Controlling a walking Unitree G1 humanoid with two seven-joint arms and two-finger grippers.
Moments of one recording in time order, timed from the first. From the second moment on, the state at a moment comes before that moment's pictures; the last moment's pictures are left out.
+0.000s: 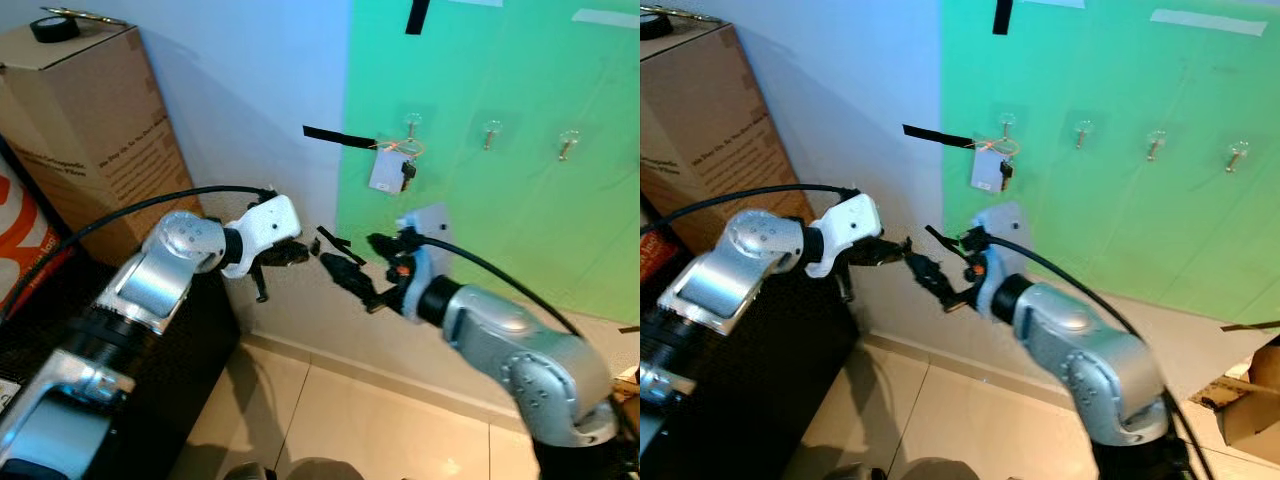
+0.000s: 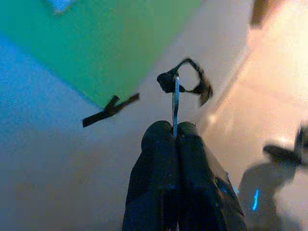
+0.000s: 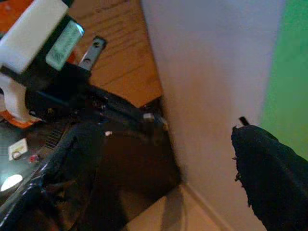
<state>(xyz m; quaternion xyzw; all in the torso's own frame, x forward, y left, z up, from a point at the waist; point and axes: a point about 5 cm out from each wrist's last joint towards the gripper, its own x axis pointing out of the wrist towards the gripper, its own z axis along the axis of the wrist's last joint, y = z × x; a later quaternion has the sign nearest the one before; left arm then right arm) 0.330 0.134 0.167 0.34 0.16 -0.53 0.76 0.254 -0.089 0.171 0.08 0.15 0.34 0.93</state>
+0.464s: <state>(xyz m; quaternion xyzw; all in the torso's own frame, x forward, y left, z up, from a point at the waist) 0.342 0.131 0.171 0.44 0.19 -0.58 0.66 0.250 -0.087 0.153 0.06 0.17 0.31 0.93</state>
